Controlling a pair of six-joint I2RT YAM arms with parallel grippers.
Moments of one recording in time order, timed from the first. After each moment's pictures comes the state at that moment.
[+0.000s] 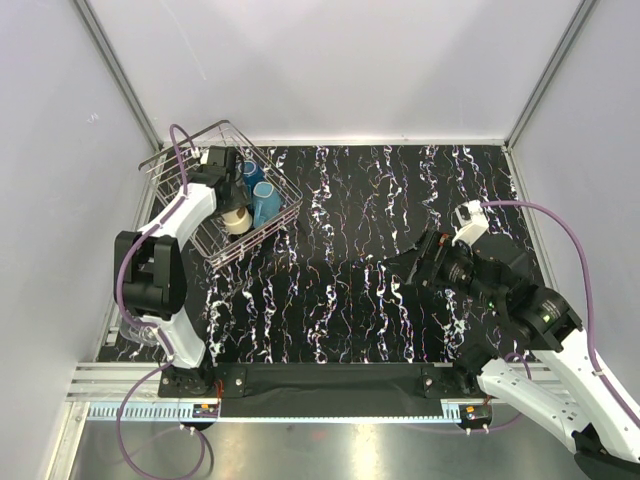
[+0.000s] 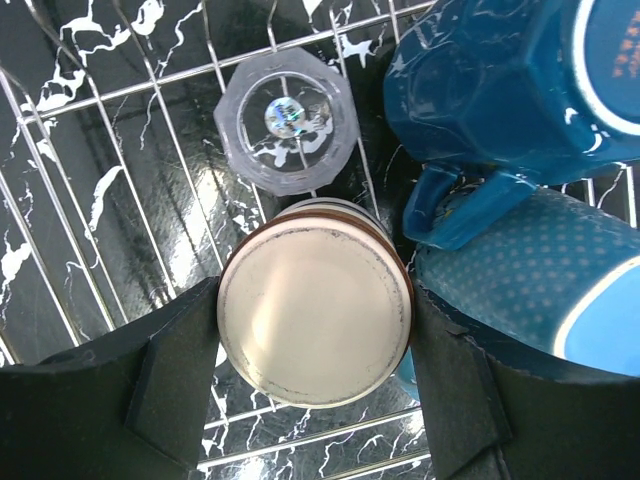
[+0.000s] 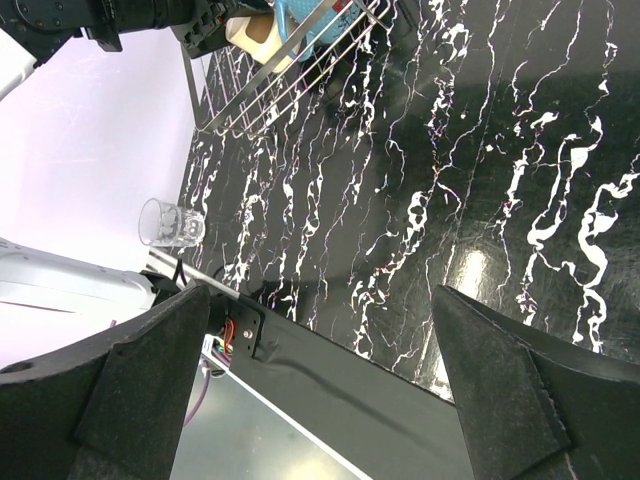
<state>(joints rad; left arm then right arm) -0.15 1.76 1.36 -0.57 -0.28 -0.52 0.66 0.67 1.00 -0.72 -0.05 0.77</state>
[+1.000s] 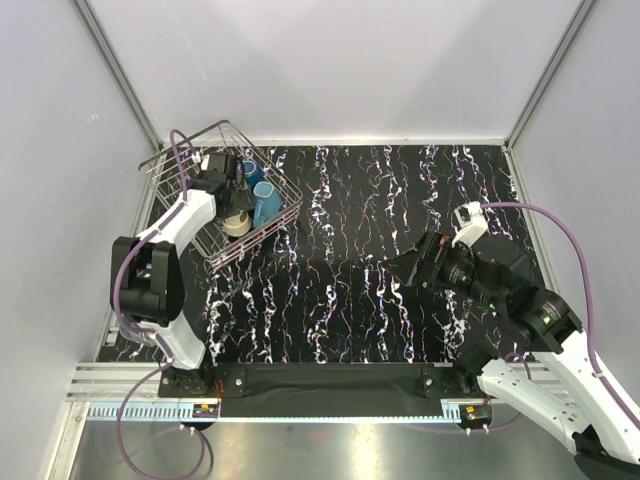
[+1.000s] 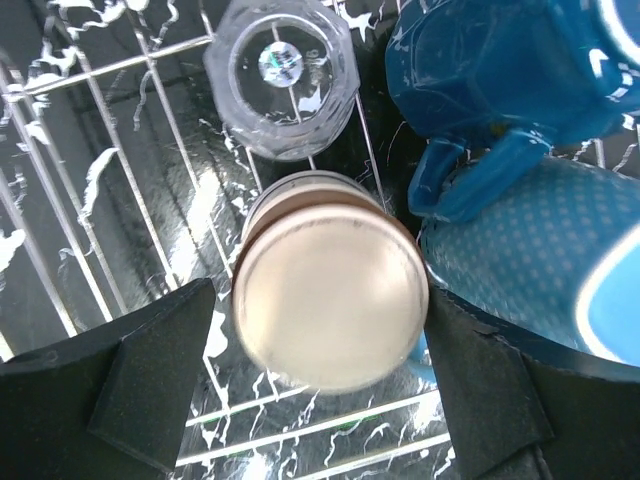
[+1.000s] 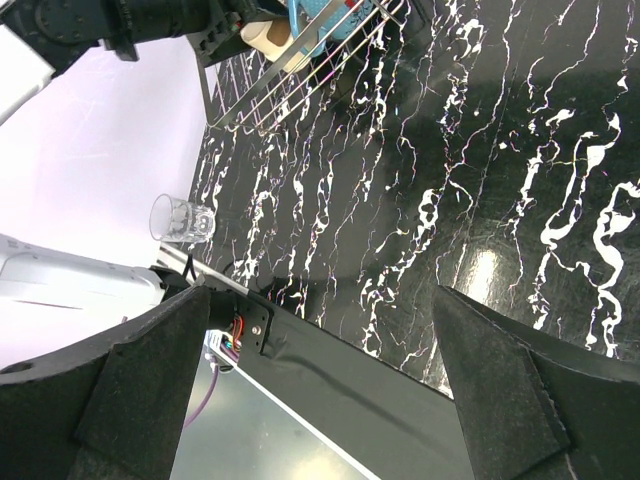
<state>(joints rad) -0.16 1.72 1.29 -0.53 -0.28 -0.51 0.66 0.65 0.98 -0.70 -0.07 0.78</state>
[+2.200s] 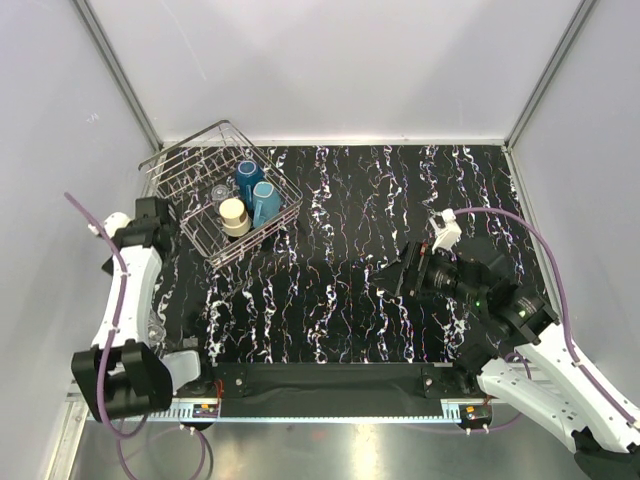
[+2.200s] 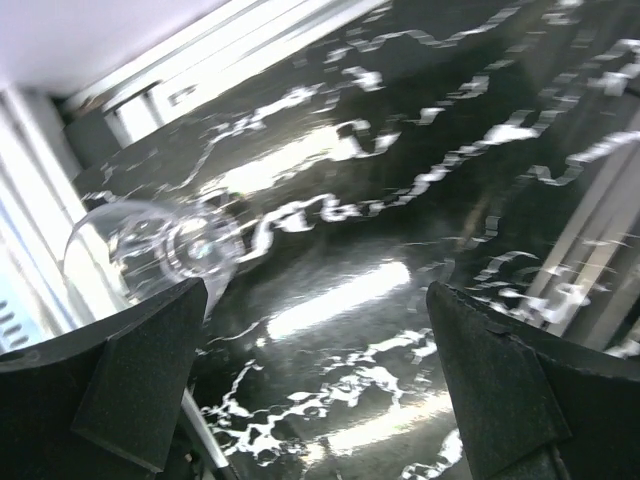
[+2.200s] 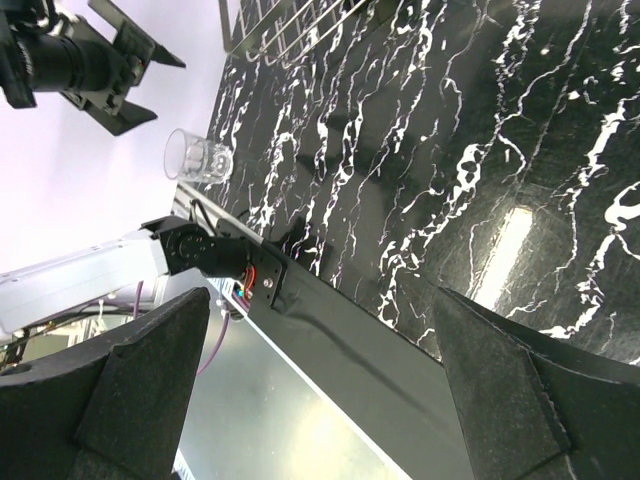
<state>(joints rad) 0.16 1.17 1.01 -1.02 -0.59 -0.81 0.66 0.67 0.85 -0.58 -0.24 0.78</state>
